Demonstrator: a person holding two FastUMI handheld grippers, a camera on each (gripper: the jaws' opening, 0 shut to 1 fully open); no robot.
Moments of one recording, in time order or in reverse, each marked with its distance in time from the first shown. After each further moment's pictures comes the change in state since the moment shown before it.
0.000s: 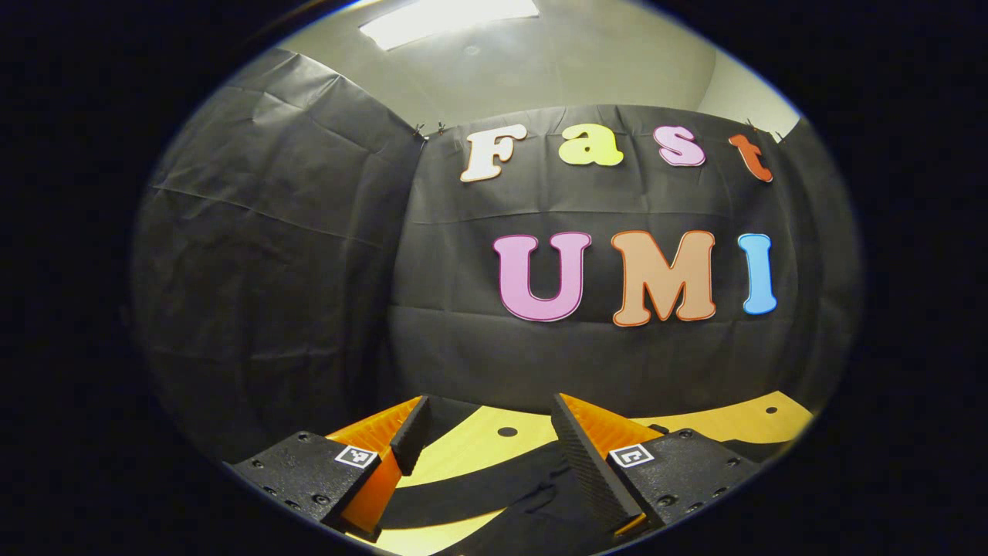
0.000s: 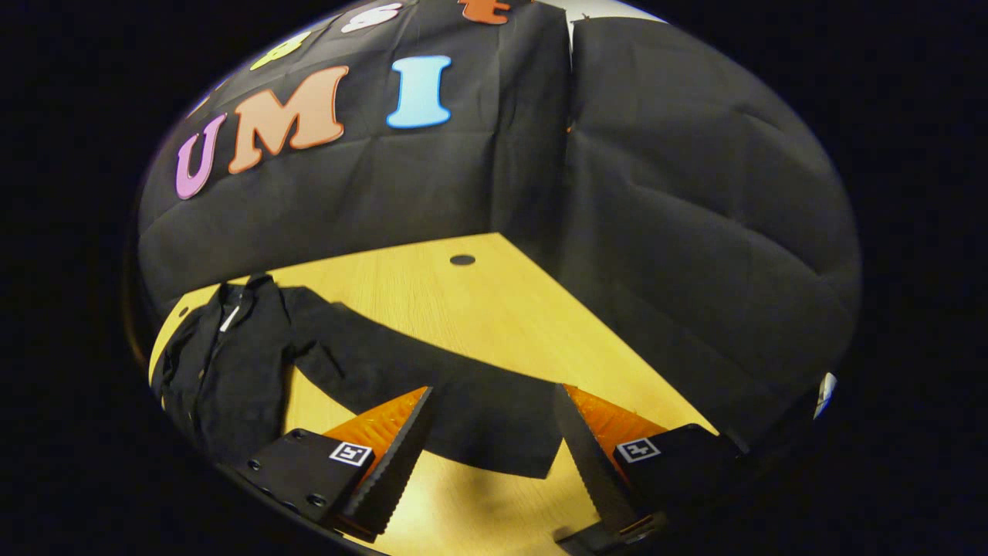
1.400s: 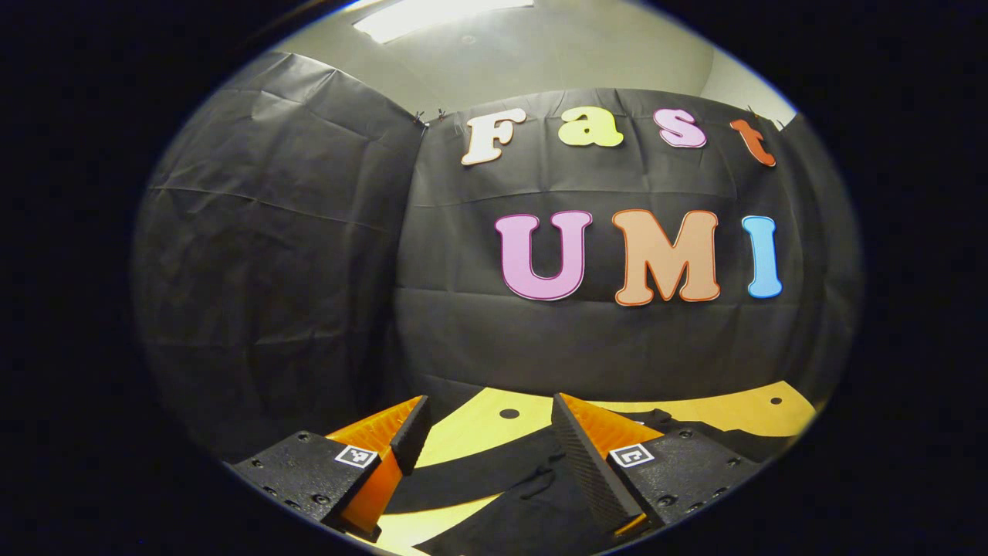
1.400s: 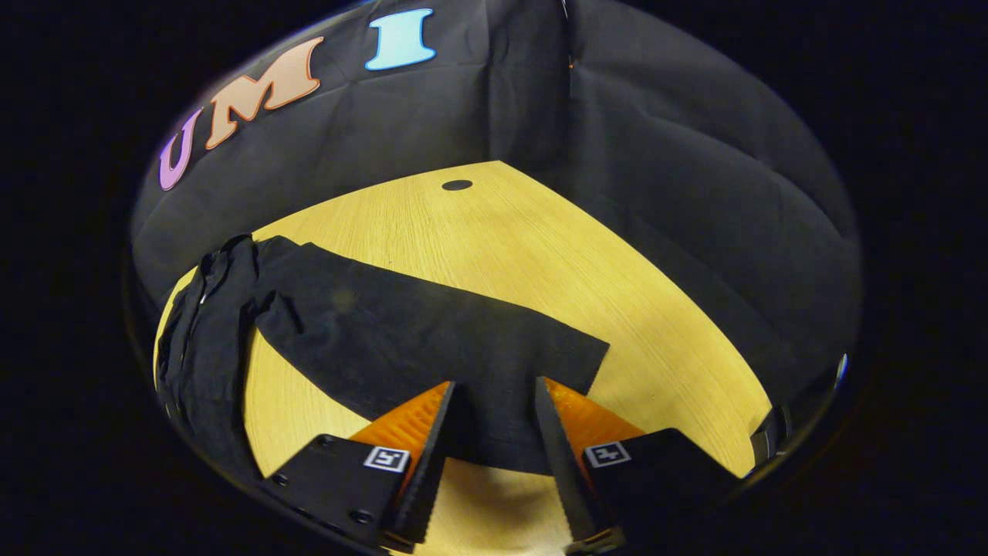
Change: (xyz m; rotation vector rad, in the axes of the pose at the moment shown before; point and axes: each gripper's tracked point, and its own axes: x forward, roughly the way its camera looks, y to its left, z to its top) left arm -0.013 -0.014 -0.028 0.011 0.067 0.025; right arm 0.064 0.000 -0.051 0.049 0.212 0.049
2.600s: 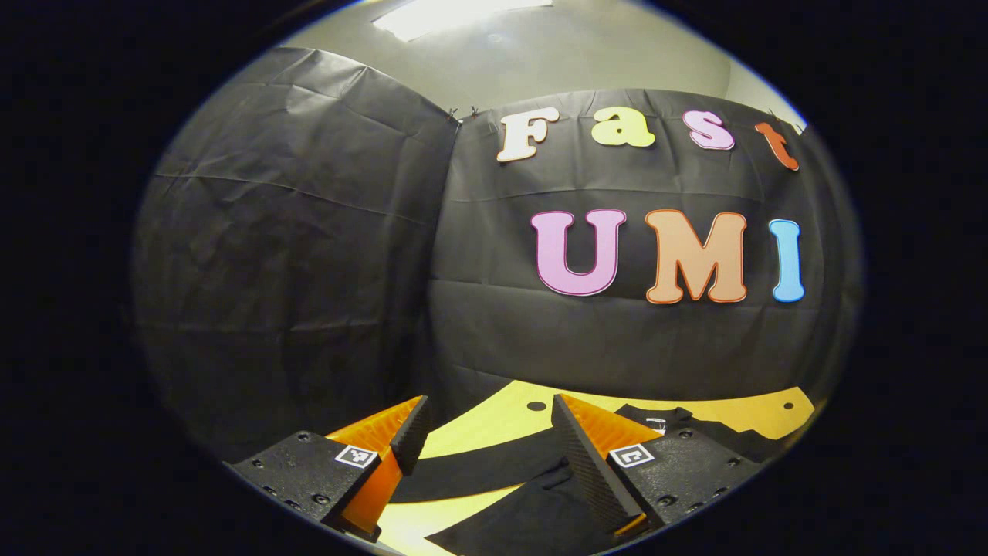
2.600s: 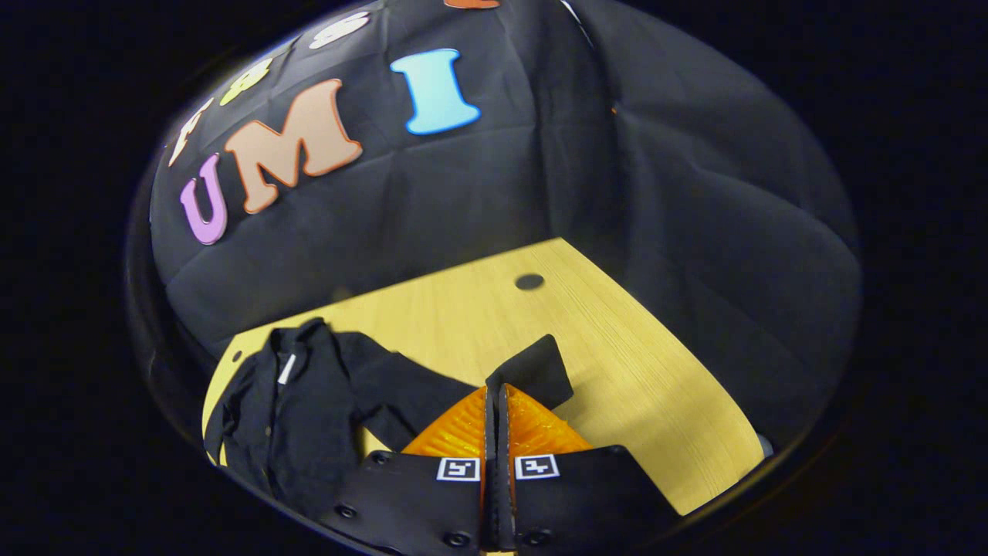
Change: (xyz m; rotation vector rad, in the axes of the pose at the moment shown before) left arm -0.019 0.040 -0.012 -0.025 0.017 0.108; right arm -0.064 0.097 0.154 -0.022 -0.224 0.237
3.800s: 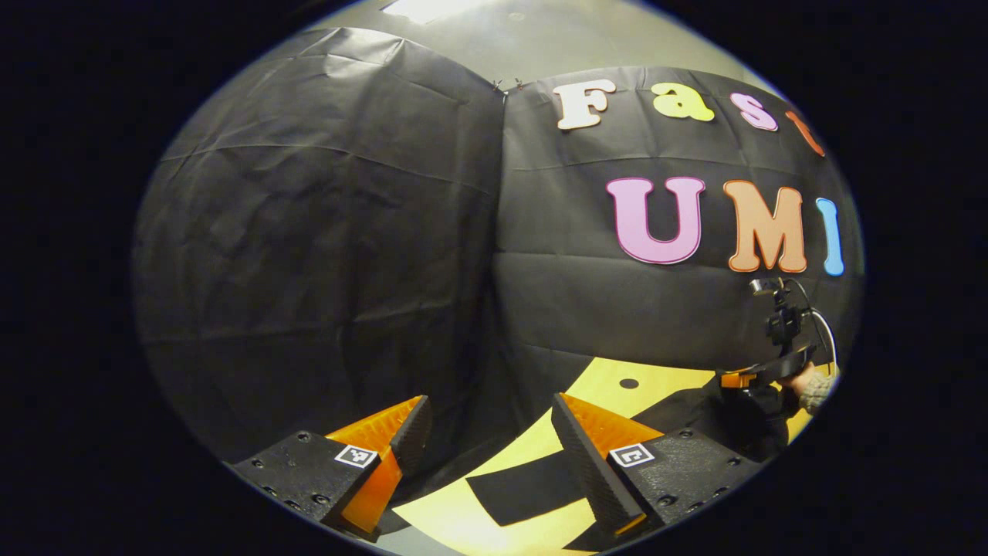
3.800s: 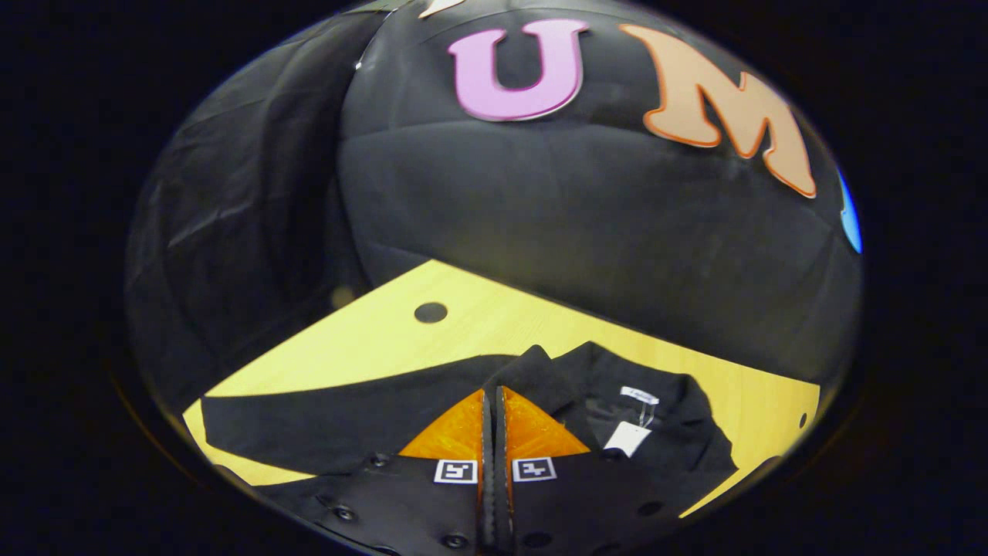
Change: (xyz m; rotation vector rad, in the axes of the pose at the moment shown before) left arm 0.044 0.185 -0.035 0.040 0.101 0.141; right arm 0.123 0.531 -0.084 -0.683 0.089 0.458
